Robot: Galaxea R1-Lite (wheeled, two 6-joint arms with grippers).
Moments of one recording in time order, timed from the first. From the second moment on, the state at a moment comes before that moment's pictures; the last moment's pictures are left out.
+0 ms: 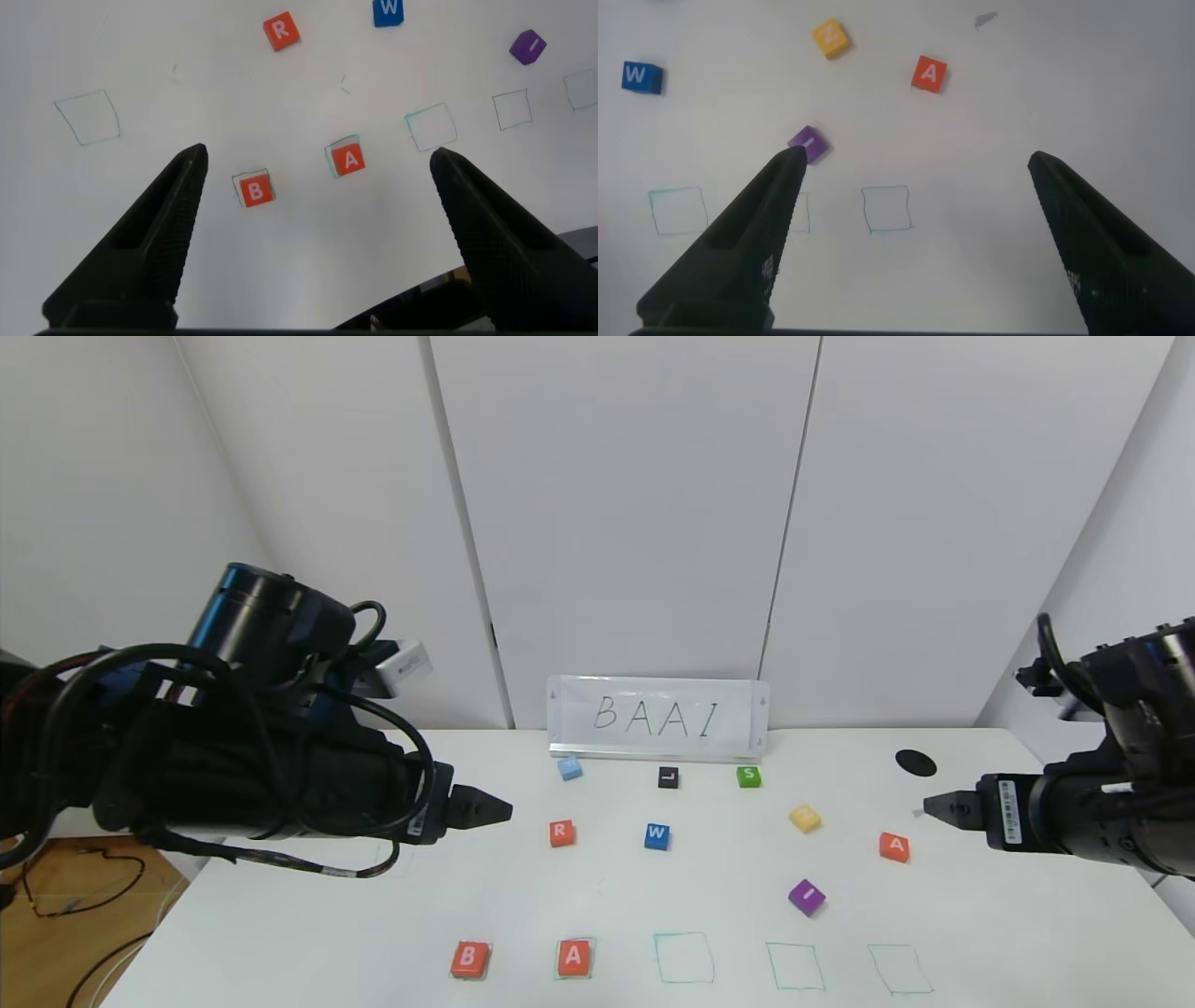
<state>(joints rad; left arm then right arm) -0.40 1.57 -1.10 0.31 -0.04 -0.17 0.31 1.51 -0.93 0.21 -0.29 0.32</state>
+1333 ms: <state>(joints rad) -0.35 1.47 -1.07 0.31 -0.11 -0.15 0.14 1.96 -1.14 0.28 -0.10 0.41</state>
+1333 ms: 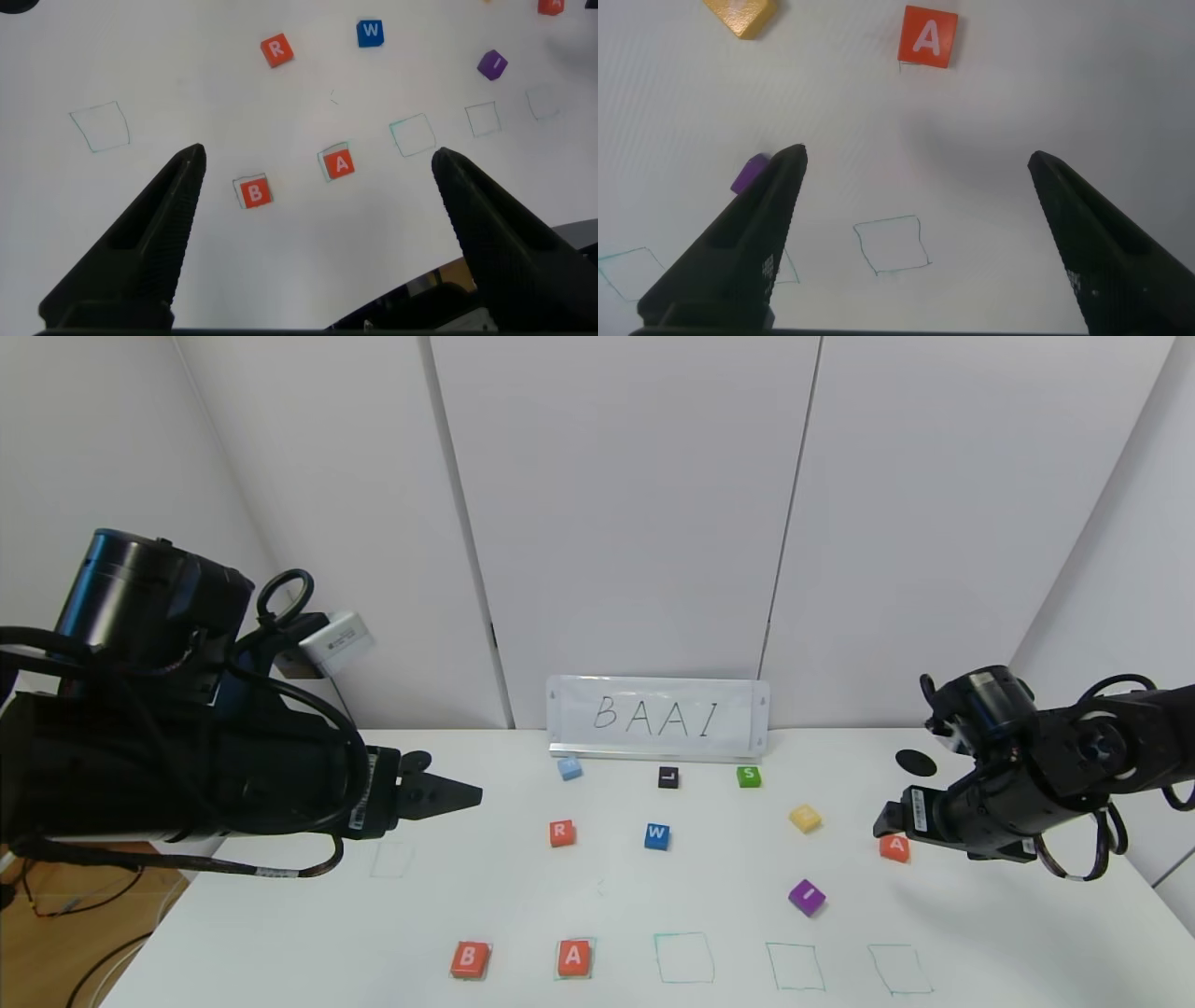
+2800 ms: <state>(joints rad) -0.36 1.48 -1.04 0.30 -0.11 -0.12 0.08 2.17 -1.22 0.20 -0.03 0.32</state>
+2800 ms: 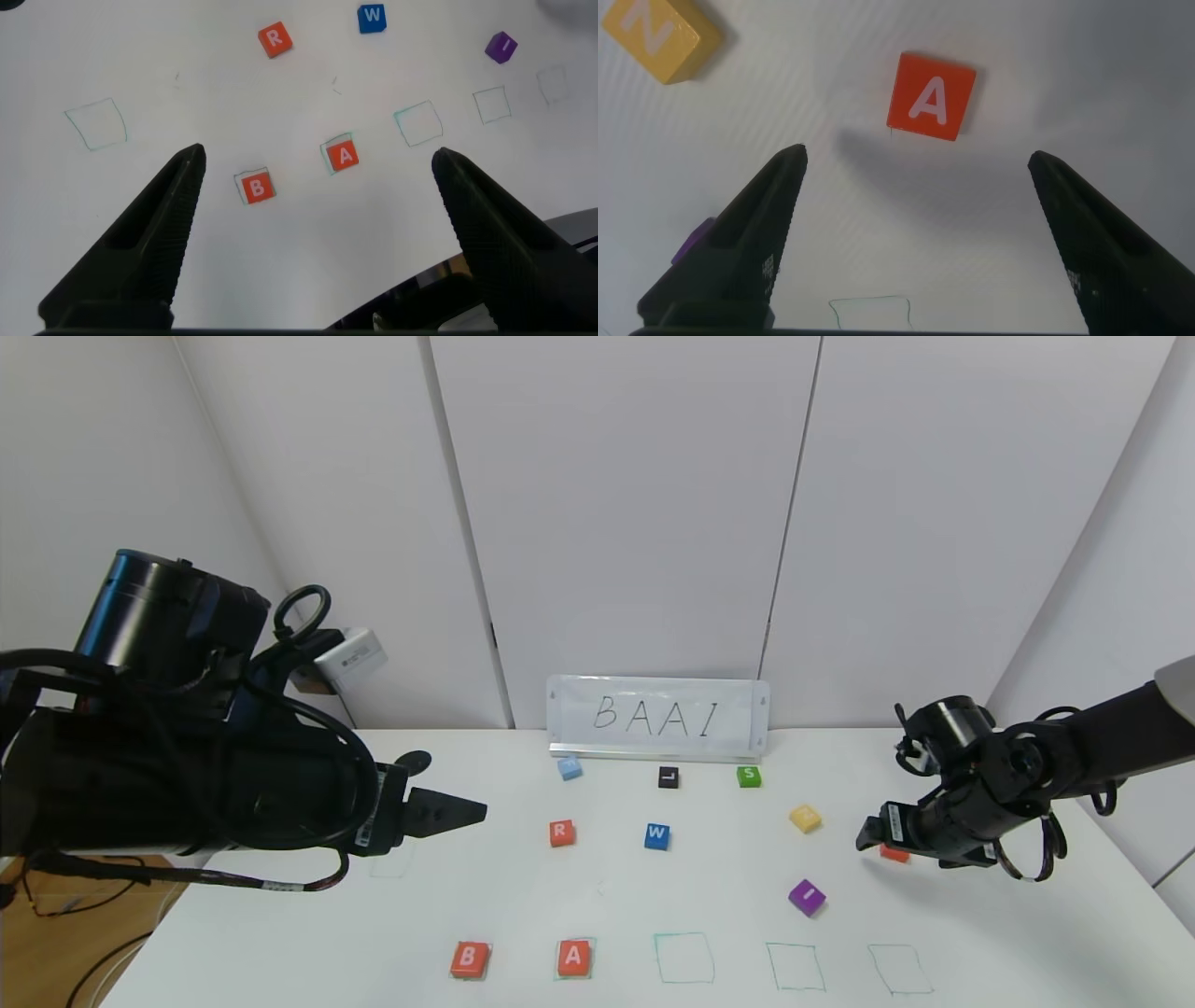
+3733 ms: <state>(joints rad) -0.37 1.48 -1.03 0.29 -0.11 -0.12 0.08 2.20 -1.22 0.14 -0.04 0.29</state>
